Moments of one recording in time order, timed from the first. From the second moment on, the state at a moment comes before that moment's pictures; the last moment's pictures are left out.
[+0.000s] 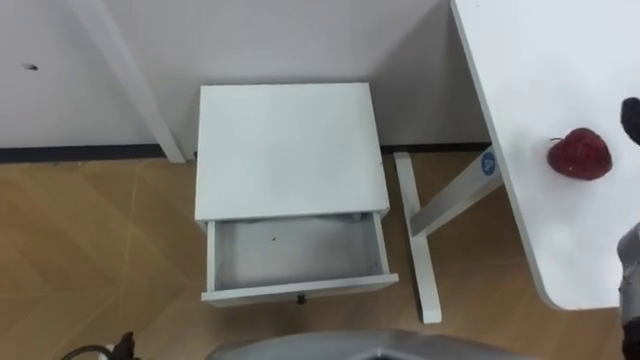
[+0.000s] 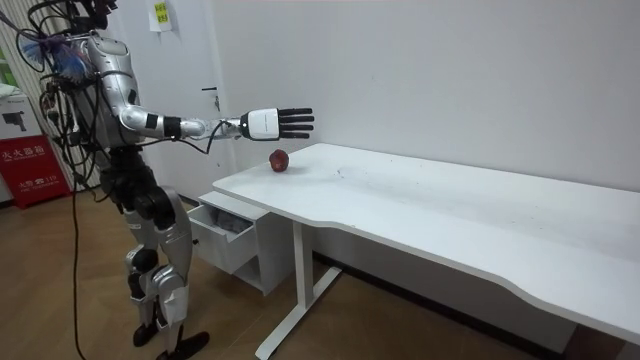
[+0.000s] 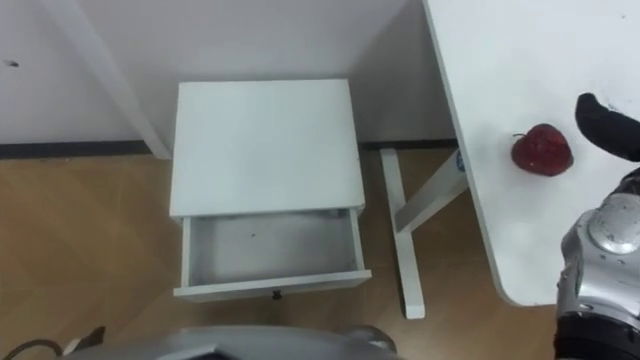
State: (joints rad) left arm 0.28 0.24 0.20 1.02 0.27 0.02 0.08; right arm 0.10 -0.40 -0.36 0.26 0.13 -0.13 -0.43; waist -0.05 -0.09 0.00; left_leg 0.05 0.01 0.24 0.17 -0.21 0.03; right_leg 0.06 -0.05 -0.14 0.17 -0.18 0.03
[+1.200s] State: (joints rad) left arm 0.31 0.25 0.20 1.08 0.27 0.01 0.05; right arm 0.10 -0.40 -0.29 0.41 -0.01 -0.11 -0.15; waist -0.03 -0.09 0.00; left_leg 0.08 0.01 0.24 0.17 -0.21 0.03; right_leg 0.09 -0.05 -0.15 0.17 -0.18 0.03
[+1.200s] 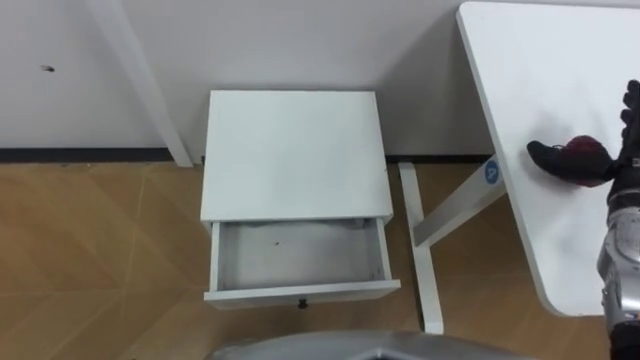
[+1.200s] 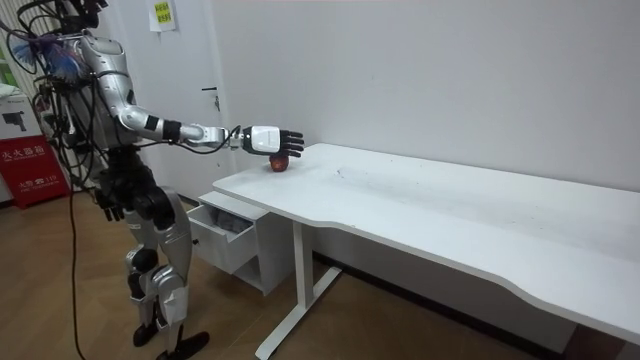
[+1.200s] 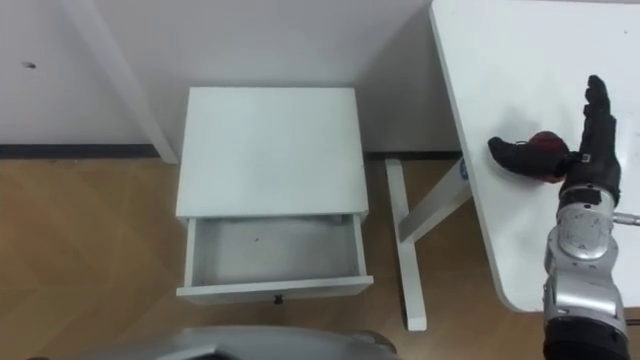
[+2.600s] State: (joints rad) left arm 0.30 0.26 0.15 1.08 0.28 0.00 0.02; right arm 0.11 -0.40 -0.17 0.43 -0.18 -0.14 -0.11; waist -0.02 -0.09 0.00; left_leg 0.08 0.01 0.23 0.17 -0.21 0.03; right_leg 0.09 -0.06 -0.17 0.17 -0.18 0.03
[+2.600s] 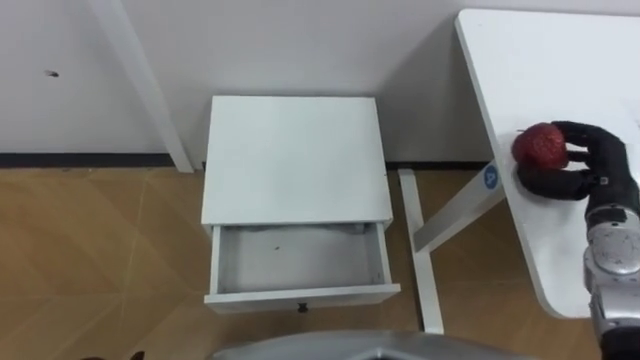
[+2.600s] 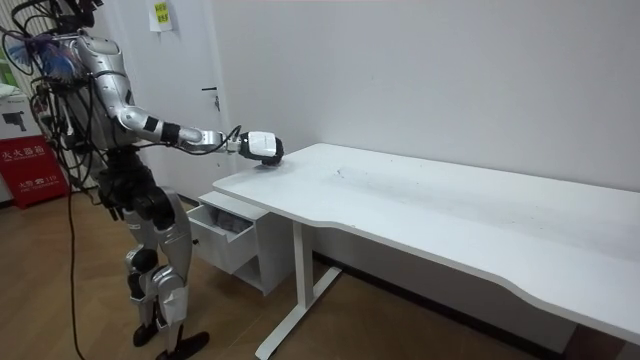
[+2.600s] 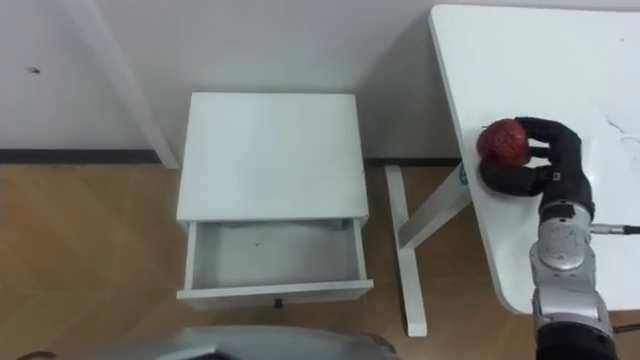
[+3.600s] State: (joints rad) left arm 0.24 0.25 0.05 1.08 0.32 0.01 0.03; right arm 0.11 -0.35 0.22 0.11 -0.52 -0.06 0.21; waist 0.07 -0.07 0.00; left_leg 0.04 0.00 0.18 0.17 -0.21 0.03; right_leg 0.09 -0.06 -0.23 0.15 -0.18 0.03
